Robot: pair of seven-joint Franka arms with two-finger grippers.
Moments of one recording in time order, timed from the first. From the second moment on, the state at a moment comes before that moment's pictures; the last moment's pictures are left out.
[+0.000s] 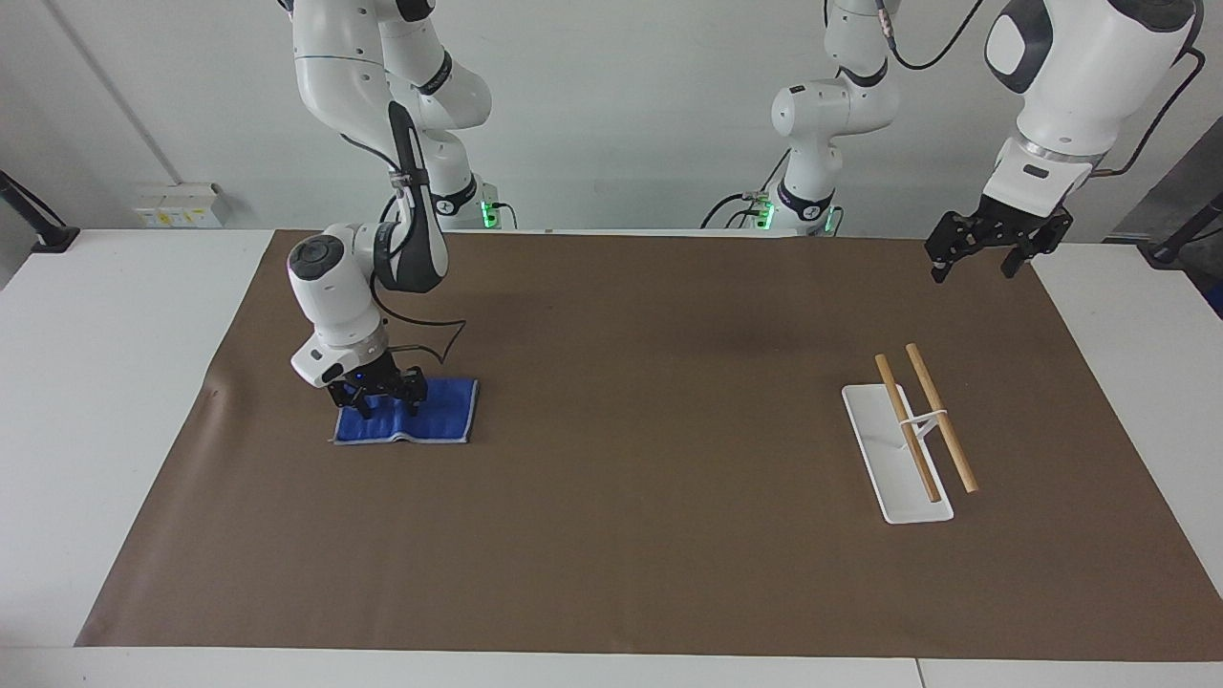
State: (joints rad) left arm 0.11 -0.09 -0.16 -1.73 0.04 1.68 -0.03; right arm 0.02 0.22 -0.05 -2.24 0.09 2.60 -0.14
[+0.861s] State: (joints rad) left arm 0.11 -0.08 -0.16 -1.72 0.02 1.68 -0.07; right arm 0.03 0.17 -0.01 -1.96 0.13 2.22 -0.03
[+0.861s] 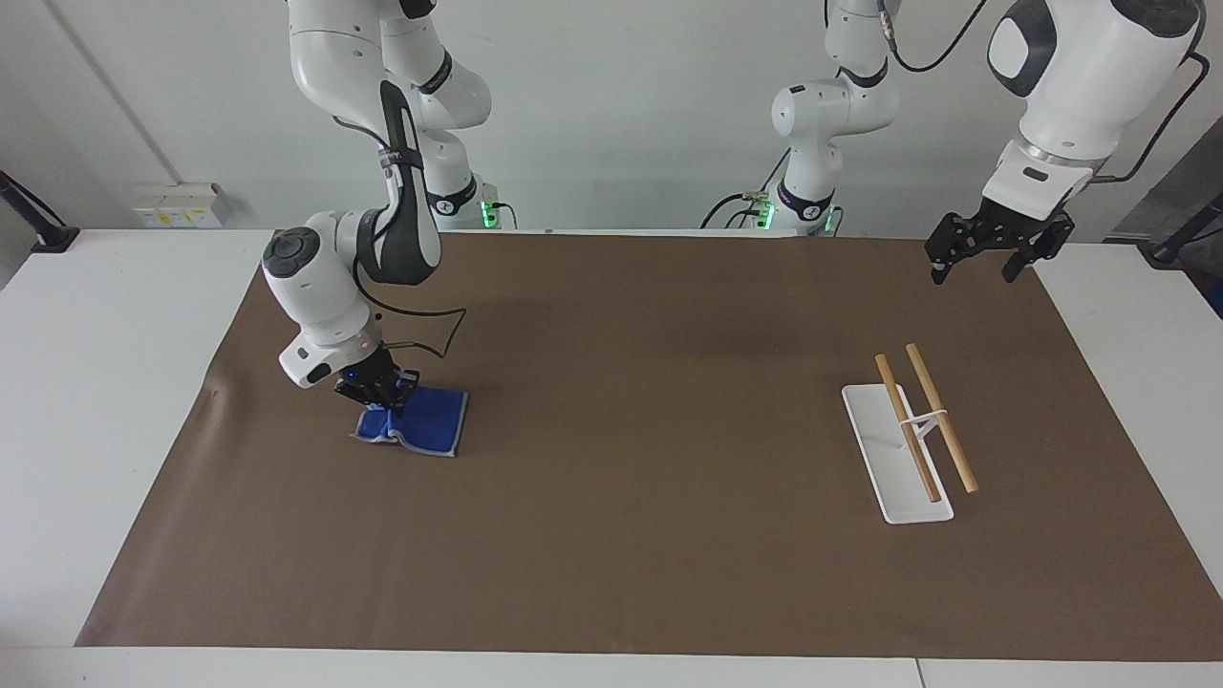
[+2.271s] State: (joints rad) left arm 0.11 -0.10 -0.31 -1.89 -0.08 2.09 -1.49; right arm 0.31 0.21 0.11 -1.79 1.04 2.34 0.26
